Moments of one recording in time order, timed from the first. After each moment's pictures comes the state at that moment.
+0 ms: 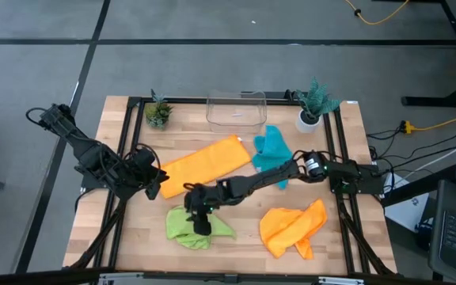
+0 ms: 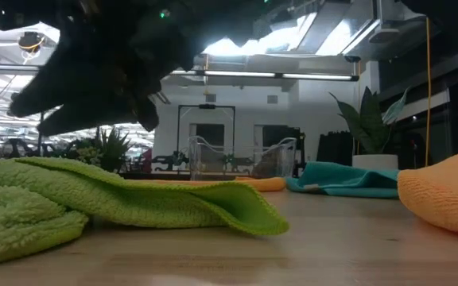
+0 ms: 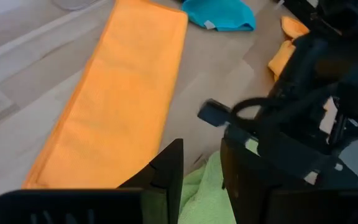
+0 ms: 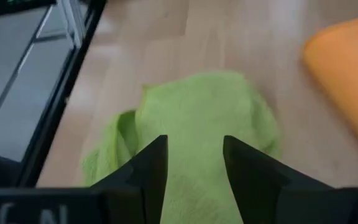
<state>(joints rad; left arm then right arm) -0.67 0.92 0.95 -1.02 -0.64 -1.32 0.23 2.40 1.91 -0.21 -0.13 0.29</state>
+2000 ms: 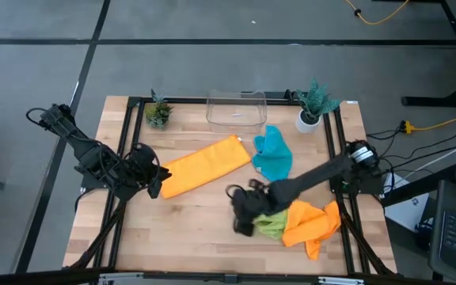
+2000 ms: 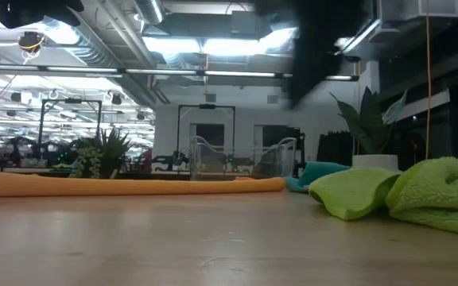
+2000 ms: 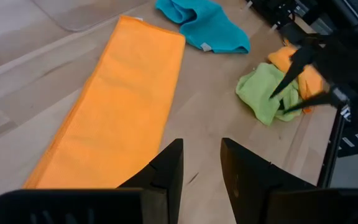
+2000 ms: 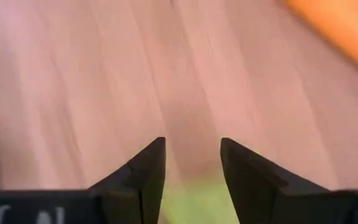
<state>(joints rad) -0.67 0.92 0.95 -0.98 -0.72 -1.33 0.40 1.91 1.46 -0.65 0.20 0.67</state>
